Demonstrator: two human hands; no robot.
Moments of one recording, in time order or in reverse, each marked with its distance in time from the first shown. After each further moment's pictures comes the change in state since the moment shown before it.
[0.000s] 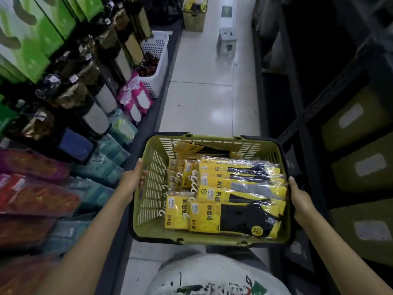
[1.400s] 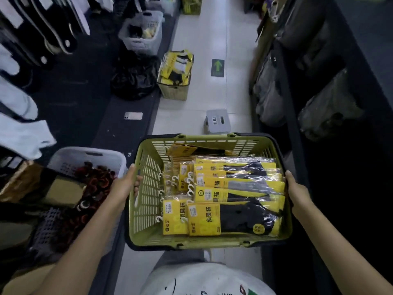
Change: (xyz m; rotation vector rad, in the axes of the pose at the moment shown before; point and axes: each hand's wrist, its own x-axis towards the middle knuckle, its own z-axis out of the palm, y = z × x) left_hand 0.695 0.814 0.365 -0.053 -0.021 -0.001; right_hand 0.635 -0.925 0.299 -0.015 0.114 -0.013
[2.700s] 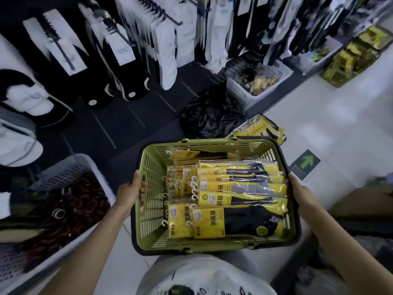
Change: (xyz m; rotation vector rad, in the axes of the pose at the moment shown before) left_hand 0.332 0.289 0.053 -0.419 0.529 -0.268; right_hand 0.262 -0.584 0.460 -0.666 -0.559 -0.346
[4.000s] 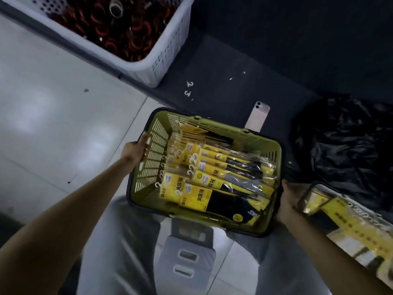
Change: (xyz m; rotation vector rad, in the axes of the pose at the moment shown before) left_hand 0.154 -0.309 0.171 -0.581 0.613 -0.598; right_hand 0.357 0.047 0.333 -0.683 -0.459 -0.008
